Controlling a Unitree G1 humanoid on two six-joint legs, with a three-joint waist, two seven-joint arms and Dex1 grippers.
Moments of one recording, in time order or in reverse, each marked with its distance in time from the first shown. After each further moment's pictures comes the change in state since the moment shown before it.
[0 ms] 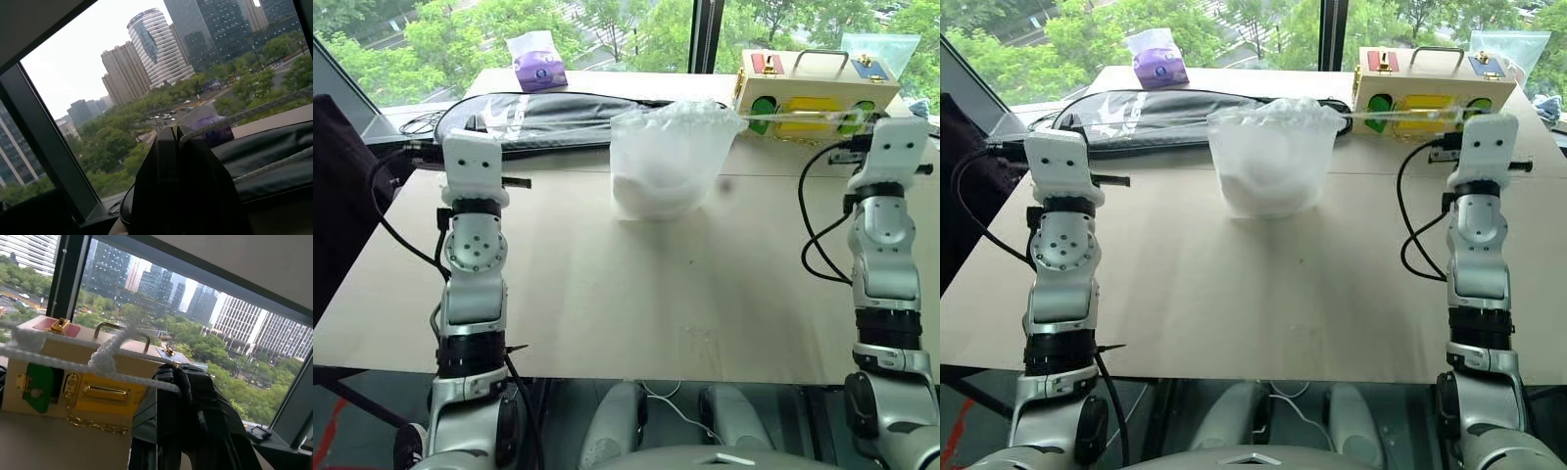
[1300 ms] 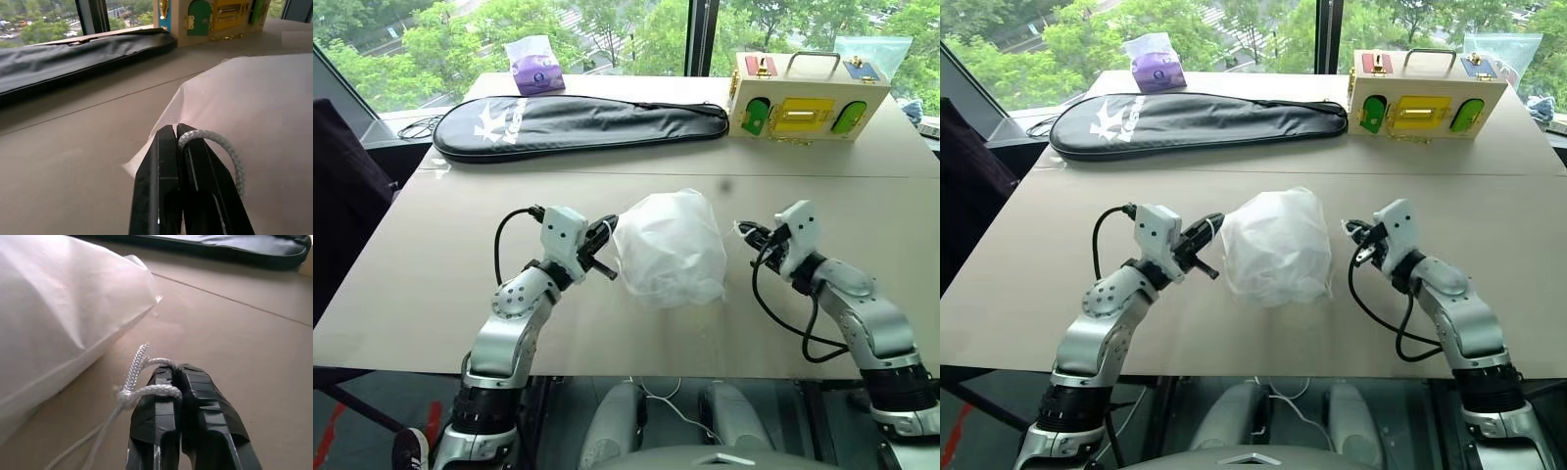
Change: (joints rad) left arm 0.236 -0.008 -0.219 -0.135 -0.490 0.204 -0.594; right arm 0.278 -0.149 0.286 -0.246 0.443 0.317 0.701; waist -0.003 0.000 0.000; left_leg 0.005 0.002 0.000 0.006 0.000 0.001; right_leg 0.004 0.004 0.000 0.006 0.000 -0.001
